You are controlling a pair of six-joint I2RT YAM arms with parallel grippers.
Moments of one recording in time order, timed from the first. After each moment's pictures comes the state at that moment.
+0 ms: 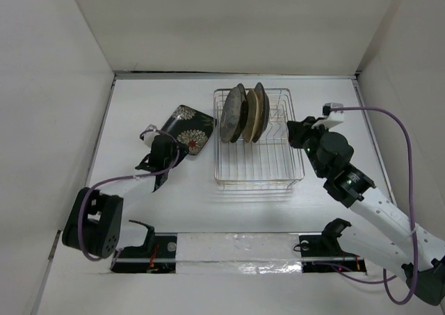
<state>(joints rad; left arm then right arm) -0.32 1.25 0.48 0.20 -0.19 -0.99 0.65 0.83 0.78 0.00 0.47 0.41</state>
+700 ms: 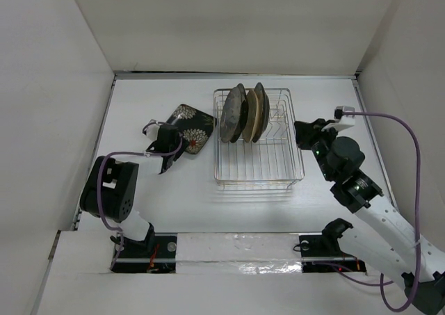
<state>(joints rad) -0.27 1.57 0.64 0.22 -0.21 -1.07 0.58 0.74 0.74 0.00 0.40 0.42</state>
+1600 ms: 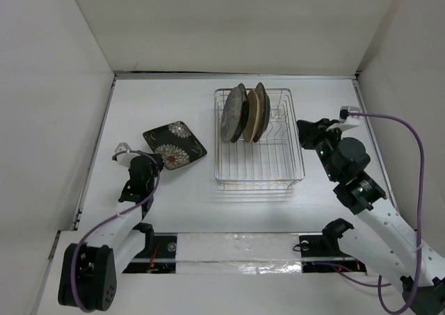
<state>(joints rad) -0.15 0.91 0.20 0.31 -0.31 -0.96 0.54 0.70 0.74 0.00 0.32 0.44</state>
